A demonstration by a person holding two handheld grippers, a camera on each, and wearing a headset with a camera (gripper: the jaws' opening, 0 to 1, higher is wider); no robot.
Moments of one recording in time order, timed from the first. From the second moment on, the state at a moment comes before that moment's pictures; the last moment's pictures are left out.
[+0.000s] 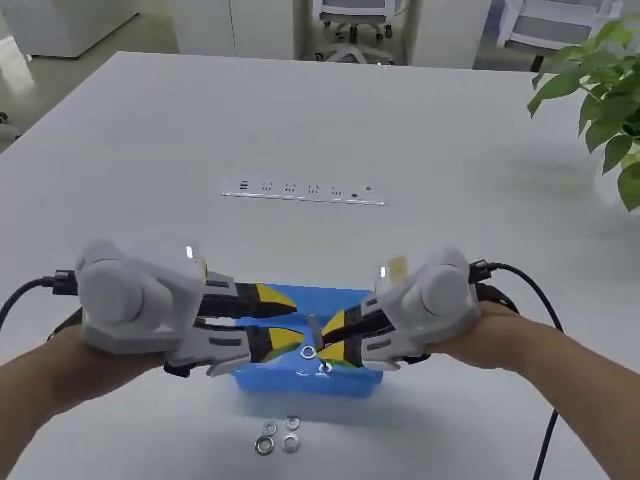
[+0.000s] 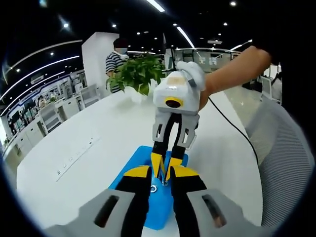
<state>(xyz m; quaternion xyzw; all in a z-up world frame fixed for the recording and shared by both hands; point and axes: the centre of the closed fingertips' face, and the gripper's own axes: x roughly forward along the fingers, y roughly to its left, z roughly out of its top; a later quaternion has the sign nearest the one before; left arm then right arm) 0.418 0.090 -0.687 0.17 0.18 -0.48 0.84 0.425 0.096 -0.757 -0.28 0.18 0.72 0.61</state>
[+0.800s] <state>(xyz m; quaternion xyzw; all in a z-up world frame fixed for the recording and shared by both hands) 0.419 0.072 -0.688 0.20 0.18 -0.51 0.82 0.424 0.091 -0.760 -0.30 0.18 0.71 0.61</state>
